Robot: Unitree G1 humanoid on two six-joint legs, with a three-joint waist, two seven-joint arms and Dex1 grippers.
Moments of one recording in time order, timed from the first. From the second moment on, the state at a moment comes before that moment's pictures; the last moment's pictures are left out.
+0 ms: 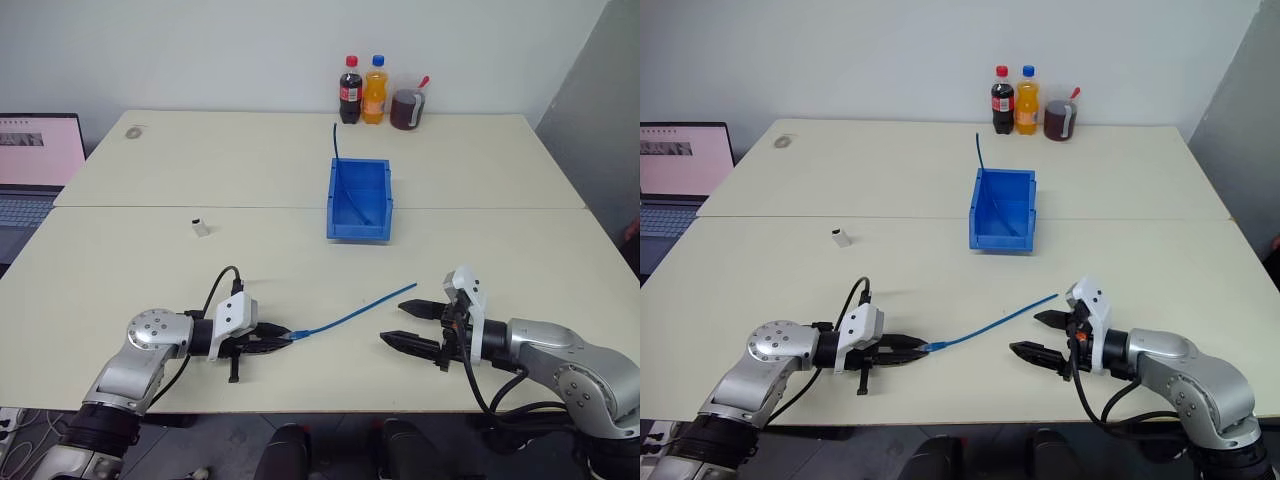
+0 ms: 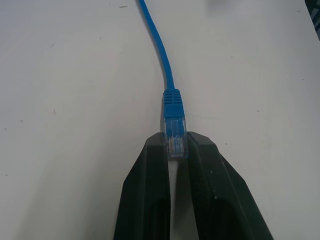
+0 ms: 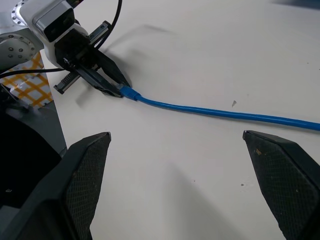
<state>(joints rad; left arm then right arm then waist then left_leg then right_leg) -0.18 0.73 -0.12 0.09 -0.26 0.04 -1.27 -0.11 -0.57 -0.03 -0.55 0.69 0.99 0.71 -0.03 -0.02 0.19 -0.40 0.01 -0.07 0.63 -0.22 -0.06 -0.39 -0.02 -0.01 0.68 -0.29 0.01</state>
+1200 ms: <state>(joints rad) -0.45 0.61 0.20 -0.19 -1.78 1.26 -0.34 -0.48 -0.39 -0.09 -0.28 1.63 1.16 0.21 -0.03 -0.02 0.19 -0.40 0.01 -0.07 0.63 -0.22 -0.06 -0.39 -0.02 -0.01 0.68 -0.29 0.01</state>
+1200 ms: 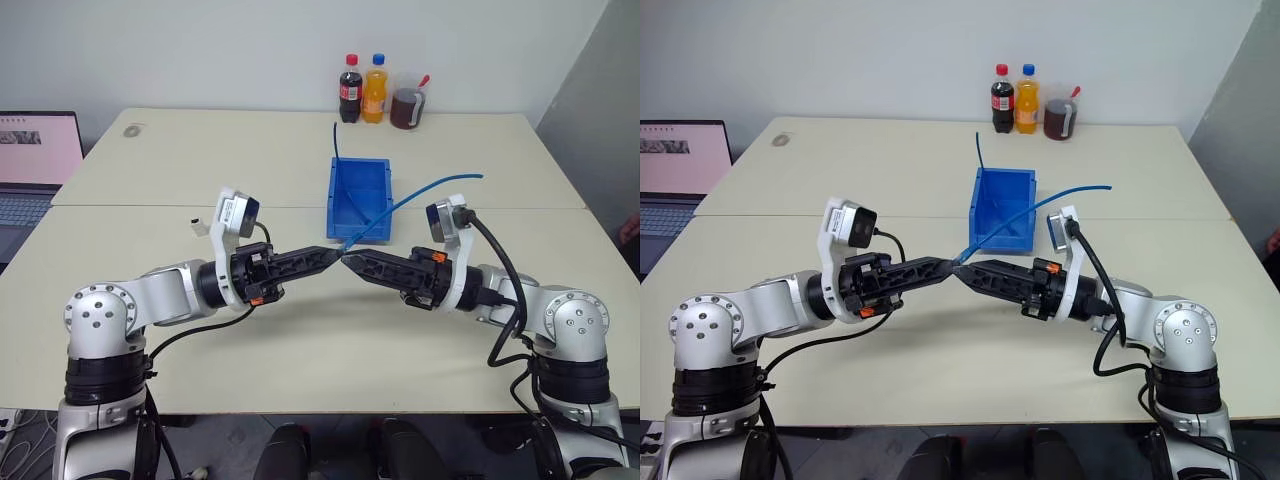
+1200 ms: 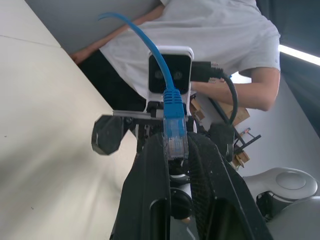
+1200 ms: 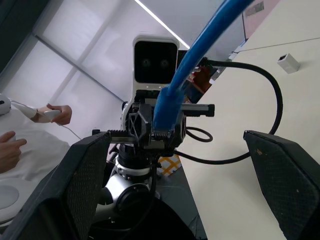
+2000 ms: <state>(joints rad) -0.44 0.67 0.15 -0.23 -1.72 1.21 -0.43 -0.50 -0.44 -0.05 -0.26 1.67 1.13 0.22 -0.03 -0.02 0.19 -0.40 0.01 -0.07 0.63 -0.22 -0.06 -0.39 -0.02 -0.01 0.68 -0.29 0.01</state>
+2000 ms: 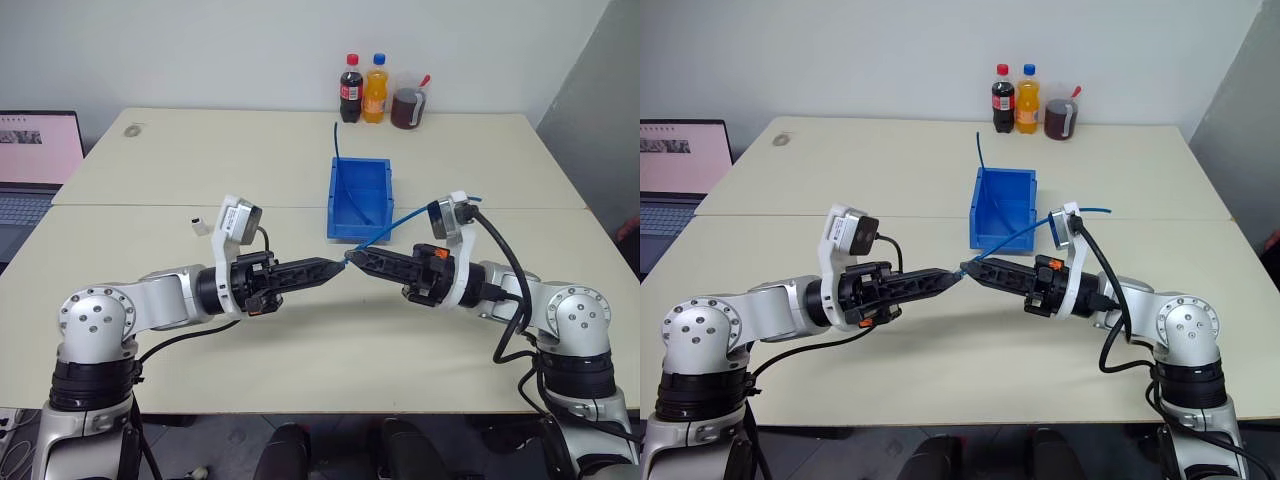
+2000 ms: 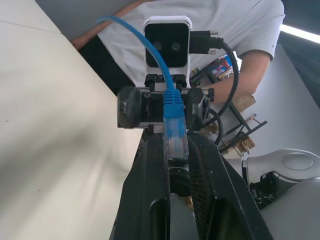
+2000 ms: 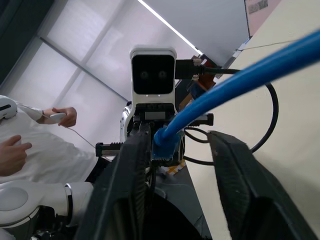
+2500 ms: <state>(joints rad) -0.40 0.67 0.14 -0.27 -1.67 1.16 -0.46 -0.51 -0.46 -0.03 -0.26 1.70 1.13 0.25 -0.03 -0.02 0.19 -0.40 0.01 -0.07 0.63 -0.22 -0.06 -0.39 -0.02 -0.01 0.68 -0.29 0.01</state>
